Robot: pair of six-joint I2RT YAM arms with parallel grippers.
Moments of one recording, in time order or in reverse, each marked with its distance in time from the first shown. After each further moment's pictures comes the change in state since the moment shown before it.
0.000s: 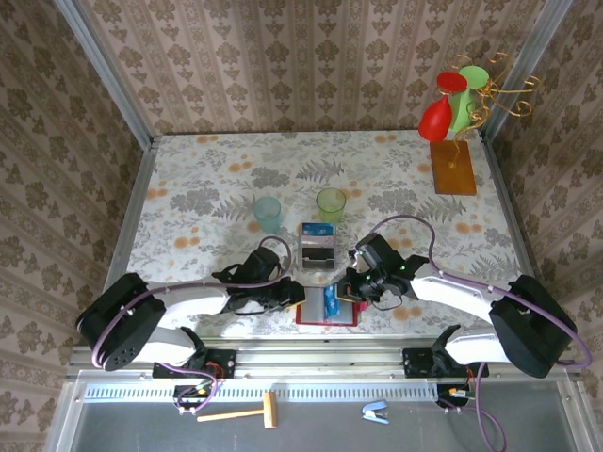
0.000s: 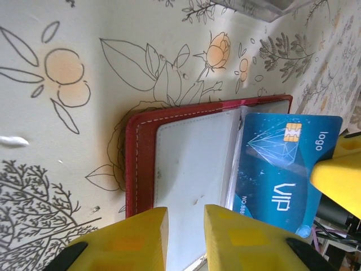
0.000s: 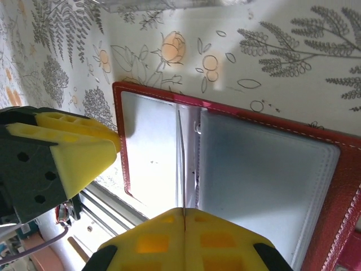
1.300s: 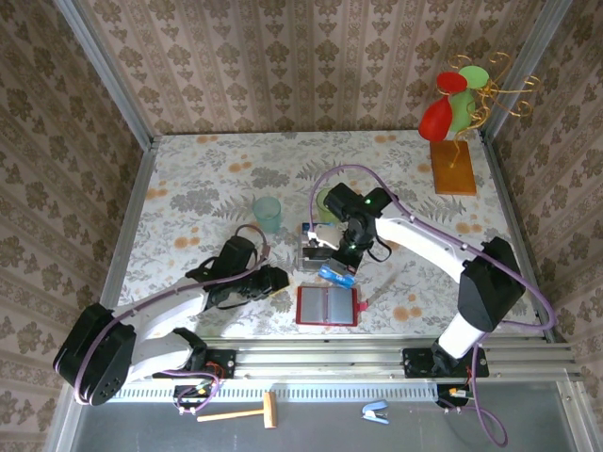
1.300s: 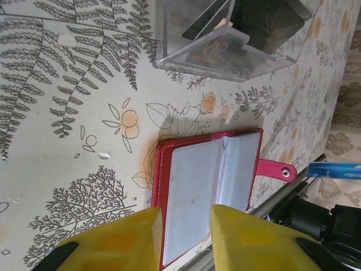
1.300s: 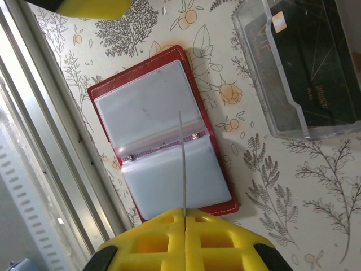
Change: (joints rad) left arm 0.191 -0.217 0.010 -0.207 0.037 0.102; right arm 0.000 0.356 0.774 -0.842 0.136 -1.268
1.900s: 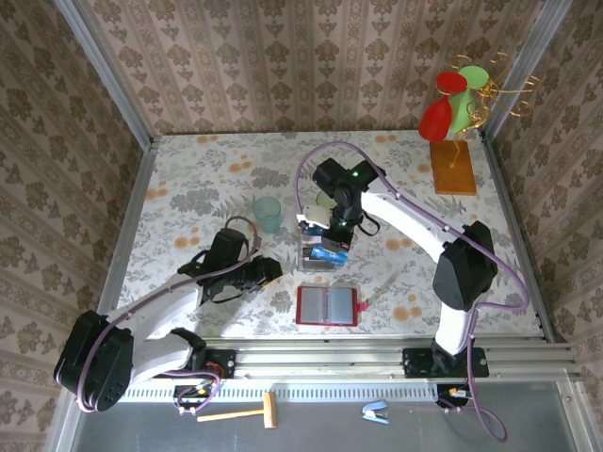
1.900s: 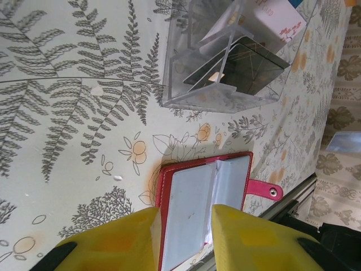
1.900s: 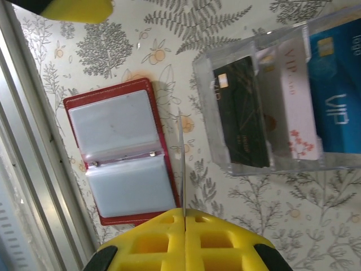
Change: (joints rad) left arm 0.104 -0.026 0.043 -0.072 0.019 0.041; right arm -0.041 0.203 0.358 -0.172 0.045 -0.189
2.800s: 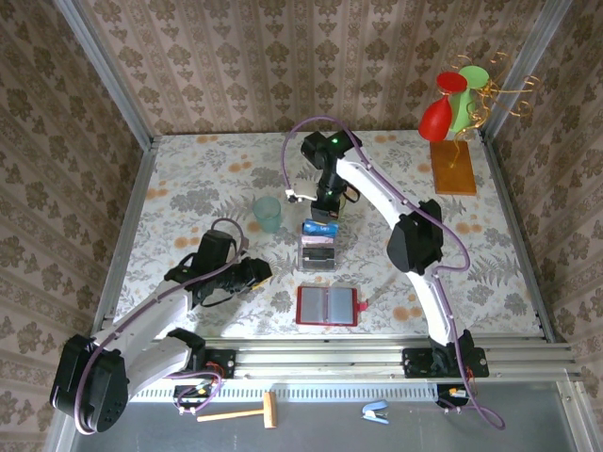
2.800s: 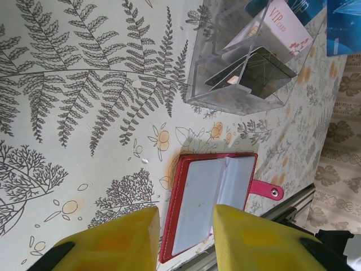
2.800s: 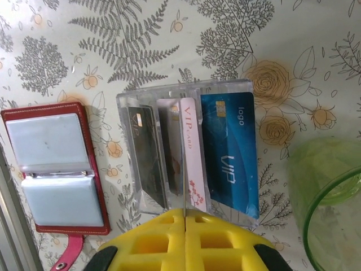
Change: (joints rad) left arm 0.072 -0.114 -0.005 -0.142 0.003 0.010; right arm -0.082 0.456 0.629 -0.267 0.008 -0.196
